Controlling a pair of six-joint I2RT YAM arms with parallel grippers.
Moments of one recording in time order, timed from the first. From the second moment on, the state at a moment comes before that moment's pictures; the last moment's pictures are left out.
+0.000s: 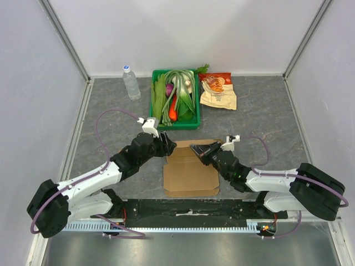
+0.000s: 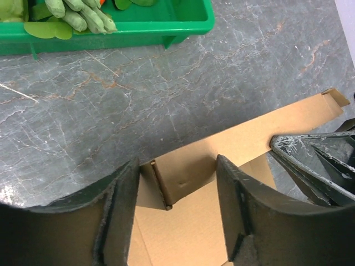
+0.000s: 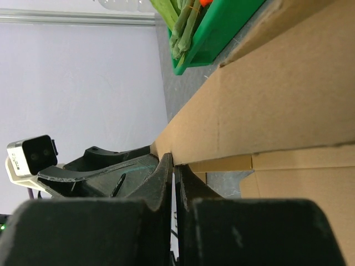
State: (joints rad) left arm -0.77 1.05 0.53 0.07 -0.15 -0.62; right arm 0.96 1.26 0.29 0.74 0.40 1.53
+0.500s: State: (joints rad) left arm -0.77 1.07 0.52 0.13 -0.15 -0.62; right arm 0.89 1.08 0.37 0.36 0.24 1.14
